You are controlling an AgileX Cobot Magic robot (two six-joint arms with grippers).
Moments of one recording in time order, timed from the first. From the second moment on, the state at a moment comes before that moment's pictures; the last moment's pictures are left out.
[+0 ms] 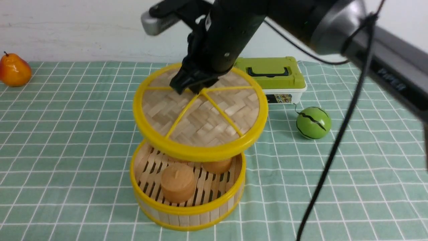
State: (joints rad) right arm 0.69 2.06 -2.32 0.04 1.25 -0.18; left arm -0.05 -0.01 0.03 0.04 0.39 -0.23
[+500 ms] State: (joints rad) right arm 0.33 1.58 -1.48 0.06 1.11 -0.18; left arm -0.05 -0.01 0.03 0.04 0.39 -0.23
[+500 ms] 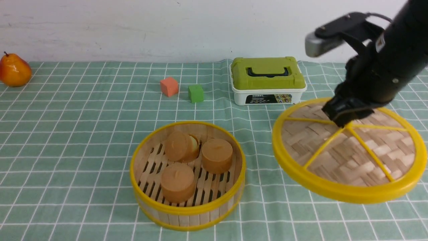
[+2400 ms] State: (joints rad) right arm 0.30 0.49 -0.79 0.03 0.67 -0.08; left arm -0.05 -0.01 0.03 0.04 0.39 -0.23
